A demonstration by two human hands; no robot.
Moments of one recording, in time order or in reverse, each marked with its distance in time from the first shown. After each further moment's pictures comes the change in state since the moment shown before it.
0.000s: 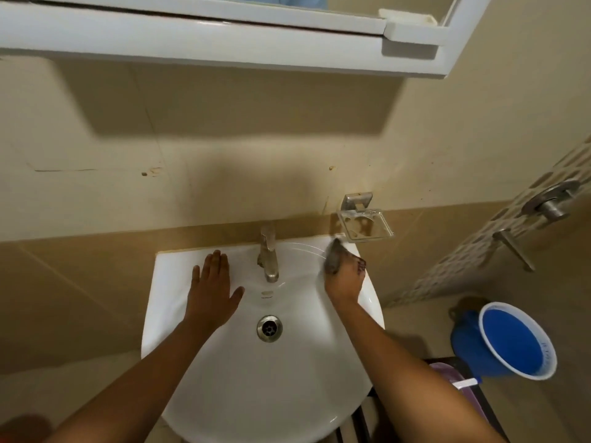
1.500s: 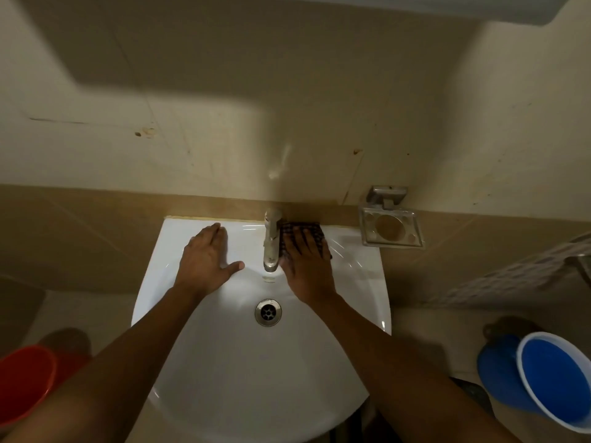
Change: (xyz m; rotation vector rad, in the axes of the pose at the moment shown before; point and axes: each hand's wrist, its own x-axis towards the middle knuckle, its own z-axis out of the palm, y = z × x) left_hand 0.017 -0.003 -0.002 -0.064 0.063 -0.163; right_hand 0.007 -0.008 0.063 -0.293 -0.219 -0.818
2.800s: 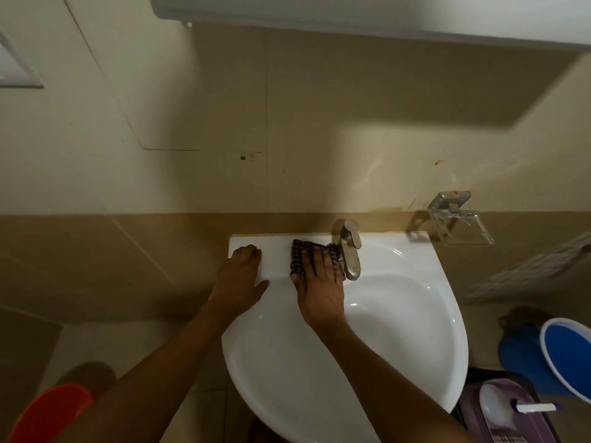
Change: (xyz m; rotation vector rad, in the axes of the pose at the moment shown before) left_hand -0.004 -0.102 -0.026 0.011 -0.077 0.230; right_hand 0.009 -0.151 0.035 -0.050 0.081 0.238
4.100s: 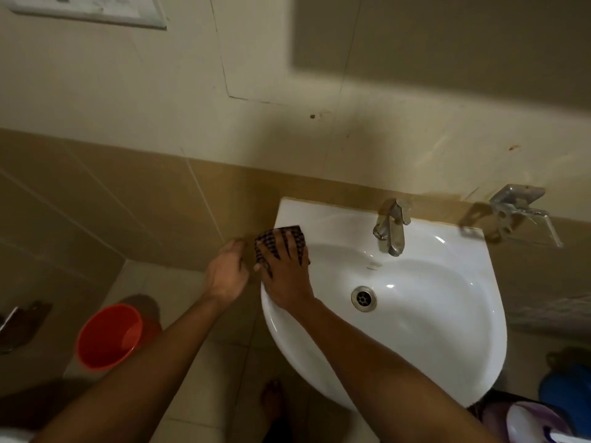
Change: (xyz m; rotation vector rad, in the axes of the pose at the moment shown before) left_hand -0.114 -0.038 -0.001 -0.326 0.218 -0.406; right_hand -0.040 -0.116 0.017 0.249 -0.364 -0.334
